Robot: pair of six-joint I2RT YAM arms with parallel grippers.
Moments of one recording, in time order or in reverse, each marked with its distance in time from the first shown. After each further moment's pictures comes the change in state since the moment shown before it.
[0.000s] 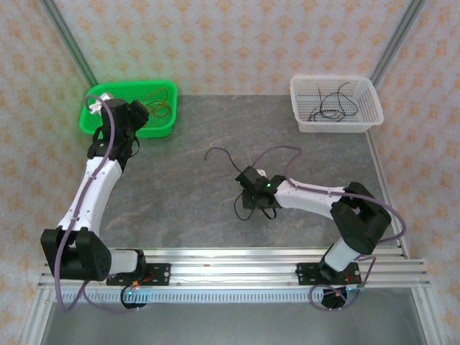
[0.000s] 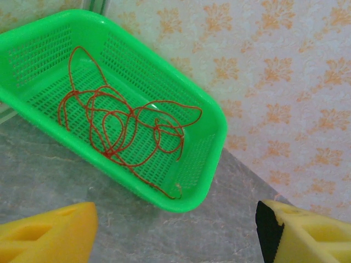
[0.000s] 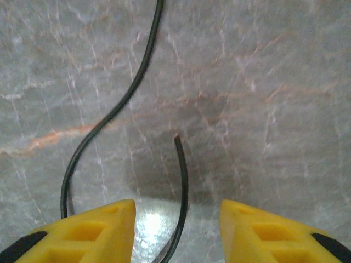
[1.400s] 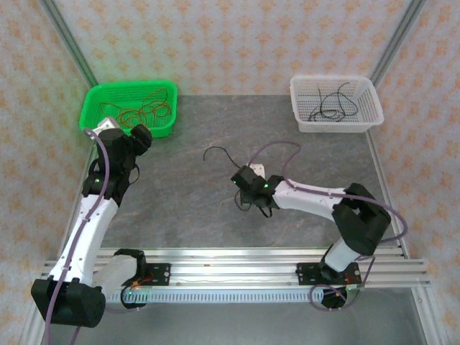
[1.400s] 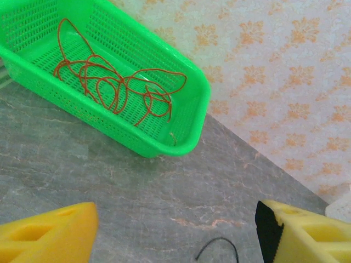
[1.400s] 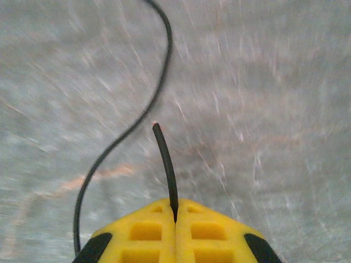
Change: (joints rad) left arm -0.047 -0.320 -0.244 -0.031 0.073 0.014; right arm 0.027 -0.029 0.069 0.014 0.162 -0.001
